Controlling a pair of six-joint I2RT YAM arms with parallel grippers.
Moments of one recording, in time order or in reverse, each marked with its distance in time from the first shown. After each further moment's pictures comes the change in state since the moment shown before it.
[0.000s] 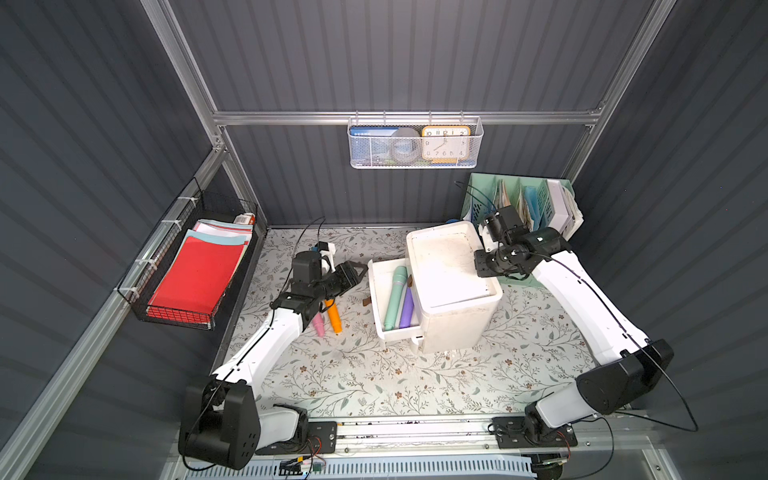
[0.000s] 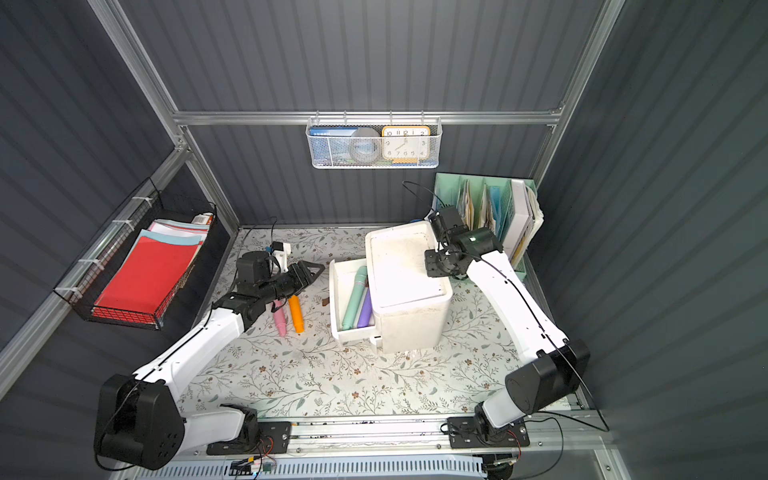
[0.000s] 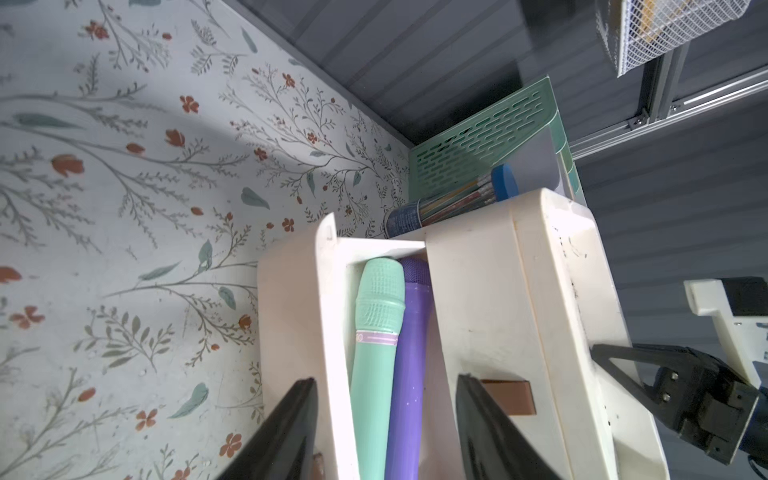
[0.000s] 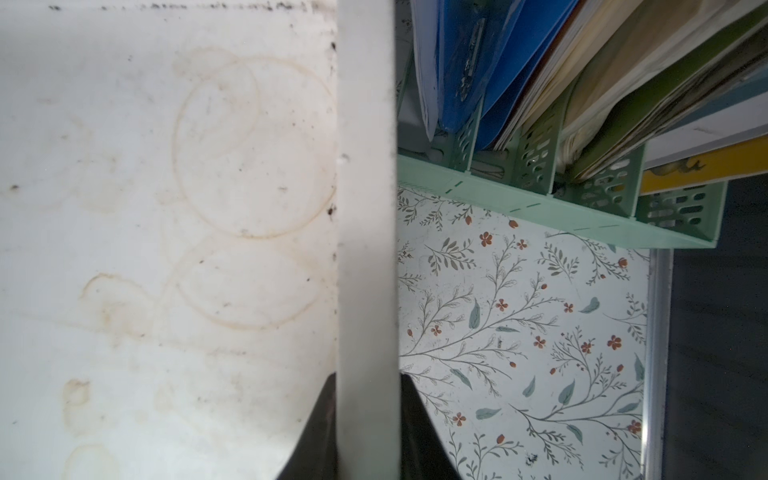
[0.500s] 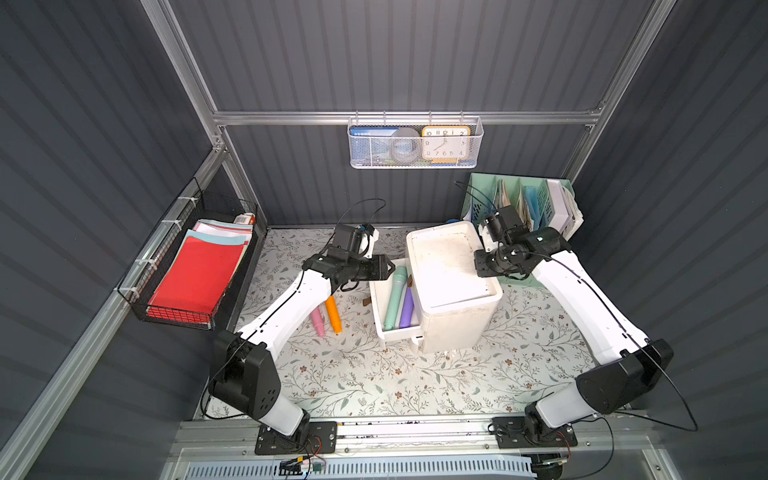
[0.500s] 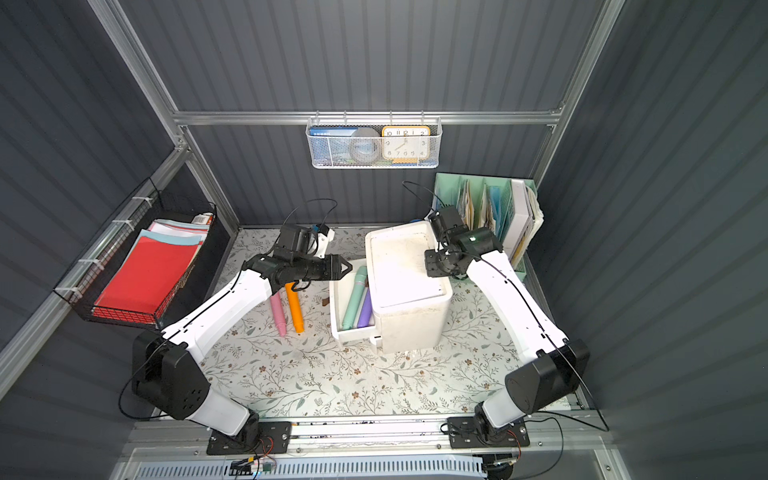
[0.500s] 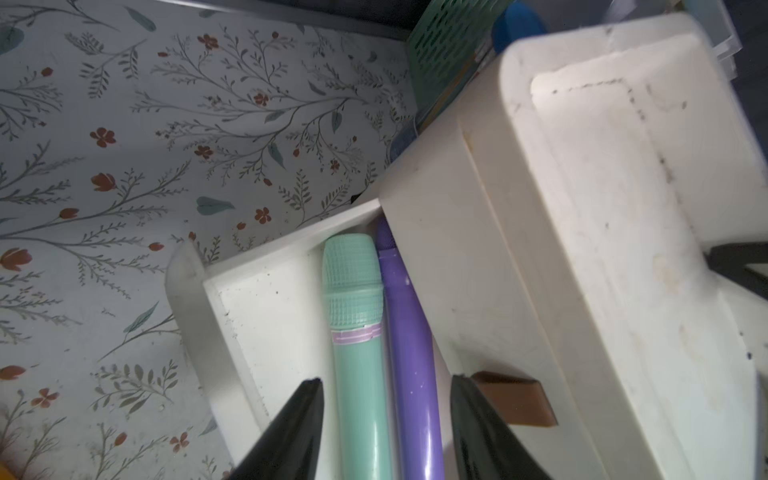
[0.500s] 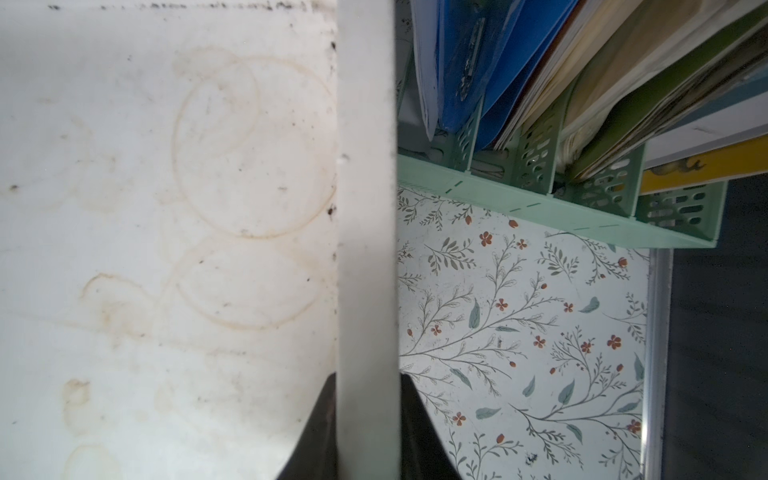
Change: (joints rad) left arm -0.215 0.270 0.435 -0.439 -0.160 0.353; right arm 0.000 0.001 0.002 -0.002 0.000 0.000
